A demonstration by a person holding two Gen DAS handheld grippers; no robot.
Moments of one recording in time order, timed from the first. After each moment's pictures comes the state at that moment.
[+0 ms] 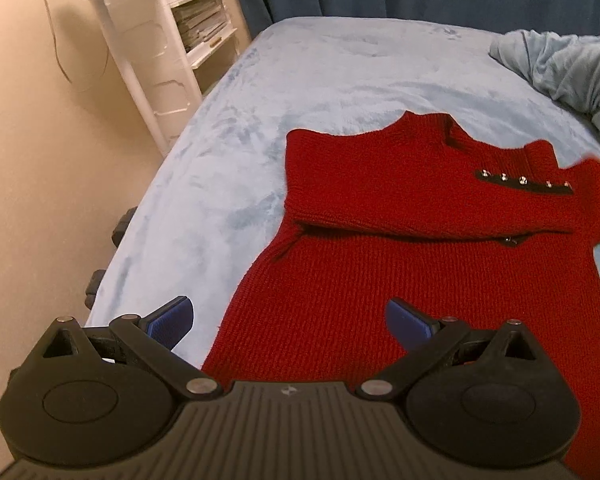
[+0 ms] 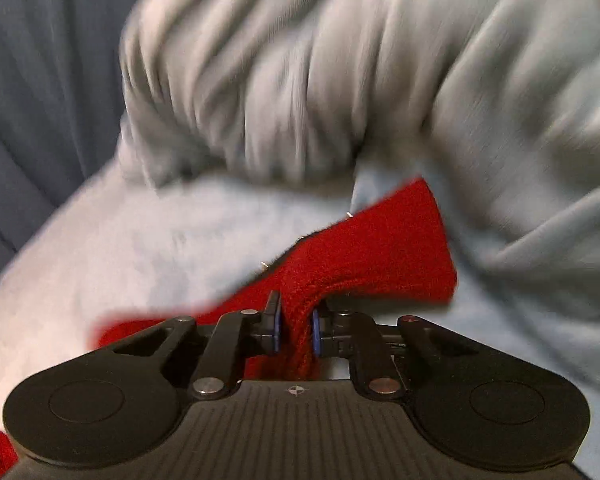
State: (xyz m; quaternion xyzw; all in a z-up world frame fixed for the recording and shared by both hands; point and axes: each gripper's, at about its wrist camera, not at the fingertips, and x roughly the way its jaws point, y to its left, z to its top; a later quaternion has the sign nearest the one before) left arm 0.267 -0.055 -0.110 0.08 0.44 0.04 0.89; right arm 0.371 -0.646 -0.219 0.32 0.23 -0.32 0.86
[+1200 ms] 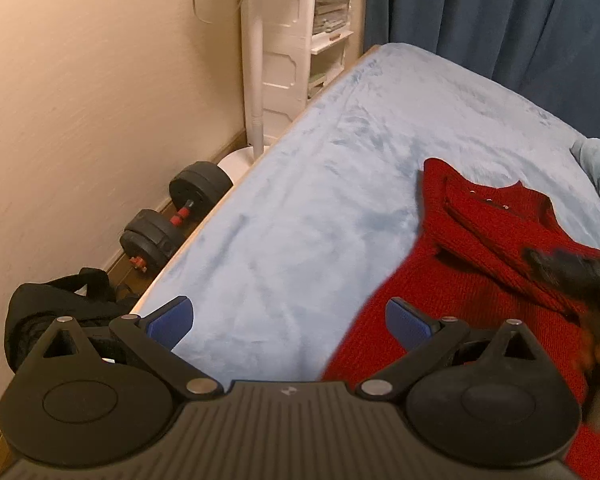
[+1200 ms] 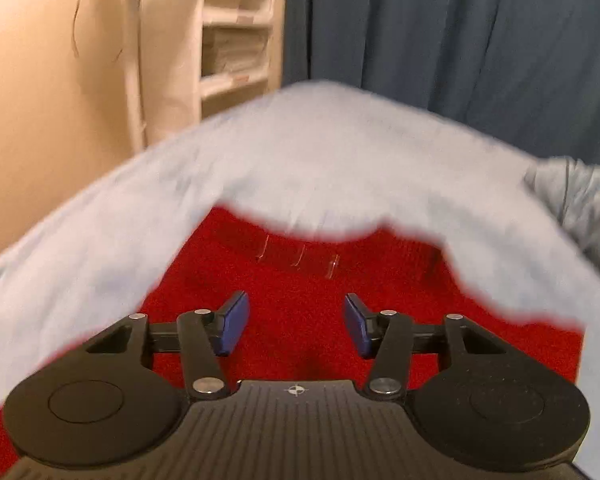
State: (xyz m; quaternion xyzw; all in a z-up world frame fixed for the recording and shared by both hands) left arm 0.235 0.113 -0.105 -0.07 0.42 0.13 0.89; right arm 0.421 -0.169 -0.167 -0.06 0.34 0.06 0.94
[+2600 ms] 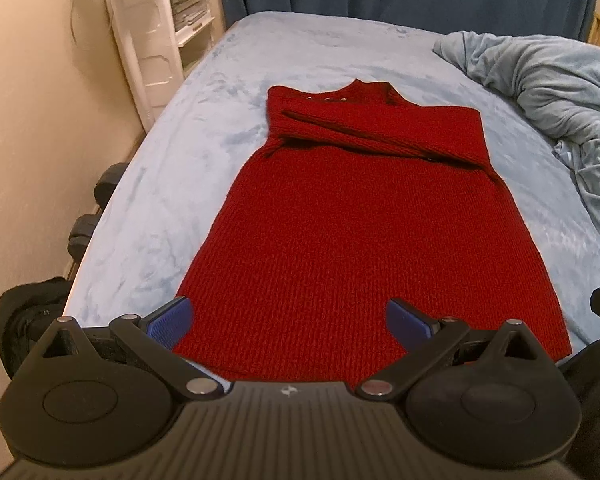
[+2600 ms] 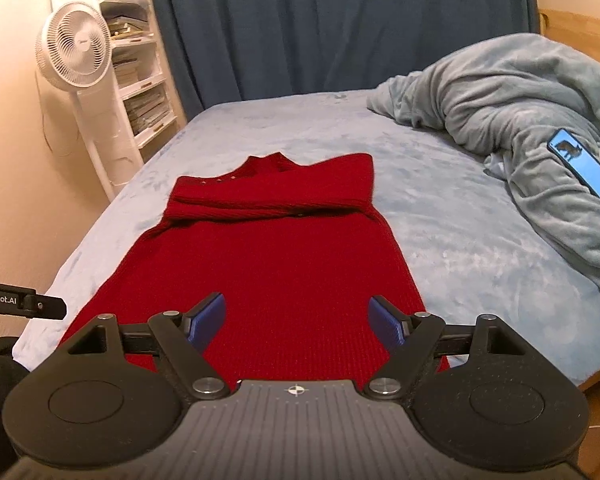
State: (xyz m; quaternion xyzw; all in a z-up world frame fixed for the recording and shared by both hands) left arm 0.062 -0.001 -0.084 0.05 0.45 -0.03 0.89; right arm 0.005 -0.255 -0.071 0.11 0.31 -0.07 0.94
